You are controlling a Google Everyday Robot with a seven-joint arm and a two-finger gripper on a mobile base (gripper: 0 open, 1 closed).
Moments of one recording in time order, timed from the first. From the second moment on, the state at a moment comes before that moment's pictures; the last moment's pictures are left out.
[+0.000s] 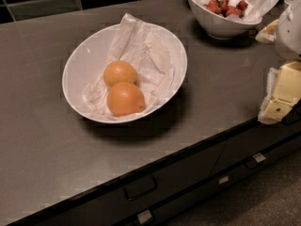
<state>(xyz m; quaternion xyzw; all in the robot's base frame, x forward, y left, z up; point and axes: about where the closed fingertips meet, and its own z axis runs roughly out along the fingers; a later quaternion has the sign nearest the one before) 0.438 -0.216 0.976 -0.60 0.78 -0.03 0.16</state>
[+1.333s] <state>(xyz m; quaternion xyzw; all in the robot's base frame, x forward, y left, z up) 0.455 -0.108 1.002 -0.72 0.67 -0.02 0.19</state>
